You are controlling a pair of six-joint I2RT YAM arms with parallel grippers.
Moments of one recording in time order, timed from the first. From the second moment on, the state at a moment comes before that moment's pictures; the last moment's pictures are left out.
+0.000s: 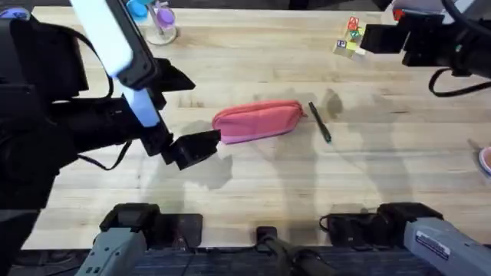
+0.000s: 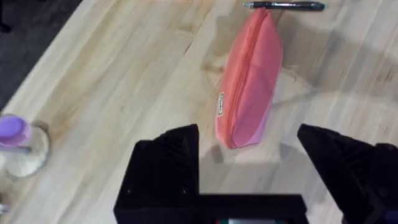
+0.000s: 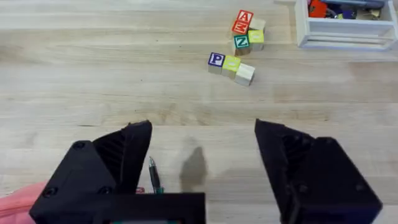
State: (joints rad) left arm 0.00 0.75 0.79 -0.90 0.67 0.87; right arm 0.00 1.02 0.98 -0.56 0.01 0.03
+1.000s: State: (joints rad) left arm 0.00 0.98 0.79 -0.88 0.69 1.05; right arm 0.00 1.02 0.98 -0.56 0.01 0.03
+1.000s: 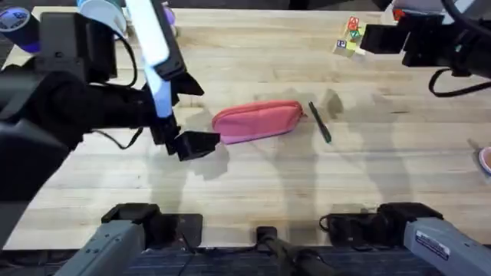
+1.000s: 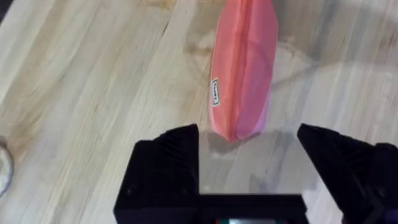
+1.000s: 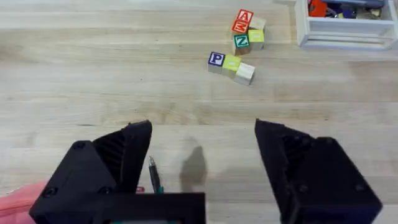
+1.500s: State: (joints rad) left arm 0.00 1.12 0.79 -0.79 0.74 1.06; right arm 0.00 1.02 0.98 -0.56 0.01 0.03
